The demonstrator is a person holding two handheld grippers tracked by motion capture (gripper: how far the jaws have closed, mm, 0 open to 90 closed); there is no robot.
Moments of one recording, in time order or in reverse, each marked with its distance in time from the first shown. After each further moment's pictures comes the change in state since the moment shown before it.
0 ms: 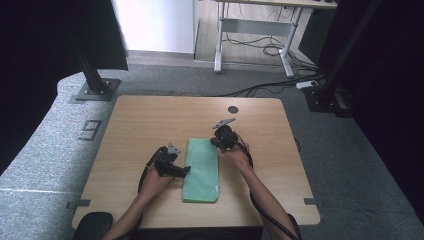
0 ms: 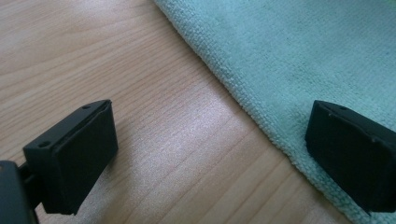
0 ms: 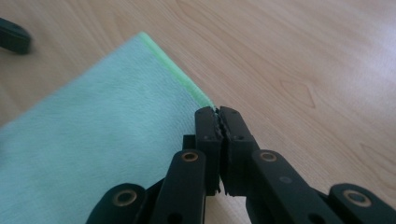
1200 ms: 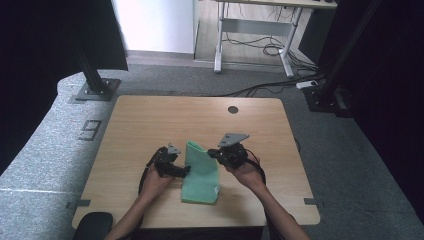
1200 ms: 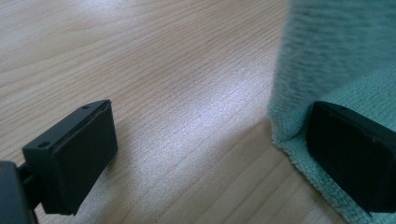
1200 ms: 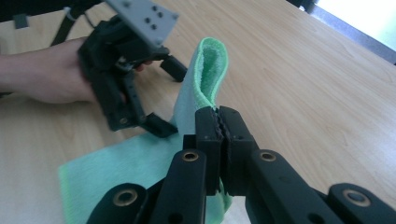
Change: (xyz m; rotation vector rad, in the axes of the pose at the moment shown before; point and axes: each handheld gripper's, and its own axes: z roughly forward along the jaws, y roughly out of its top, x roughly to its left) left arm -0.001 0.000 0.000 0.002 0.010 -0.004; right arm 0.071 -0.017 -0.110 -0.205 0.130 -0.173
